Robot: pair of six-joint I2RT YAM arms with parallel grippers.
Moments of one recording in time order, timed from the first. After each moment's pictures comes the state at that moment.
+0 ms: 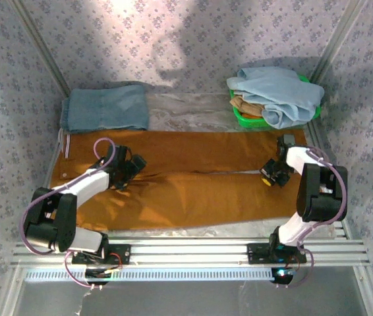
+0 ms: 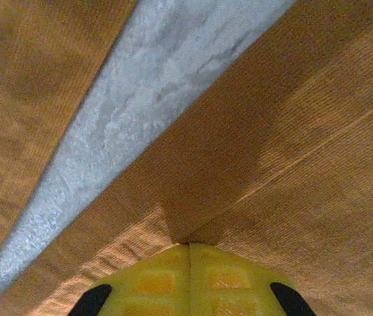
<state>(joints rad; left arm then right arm) -0.27 1.38 0.65 -0.27 0.03 -1.04 -0.13 1.63 0.90 -0.74 -0.12 0.67</state>
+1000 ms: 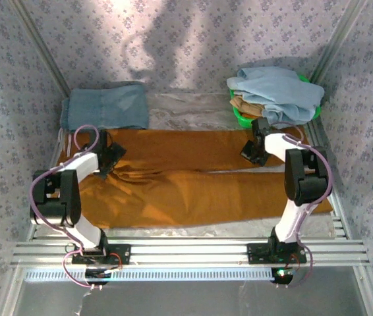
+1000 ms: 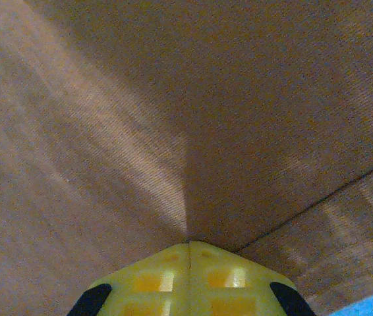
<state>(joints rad) -0.02 1.59 0.85 -0.31 0.00 -0.93 0.10 1.82 1.11 -0.53 -0.05 0.67</state>
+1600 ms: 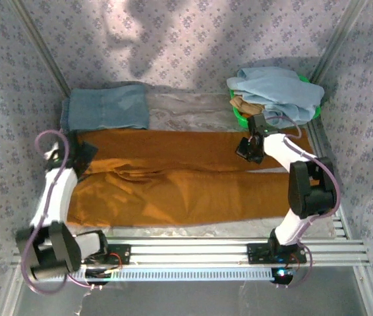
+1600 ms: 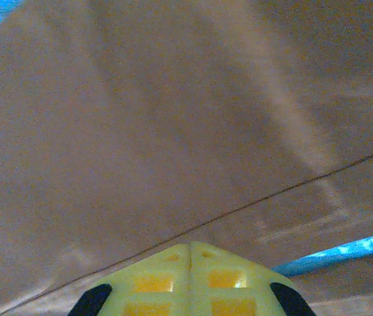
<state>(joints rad) 0.30 1.05 0.84 -0.69 -0.17 -0.93 0.22 1.66 1.15 -0.63 -0.11 0.65</state>
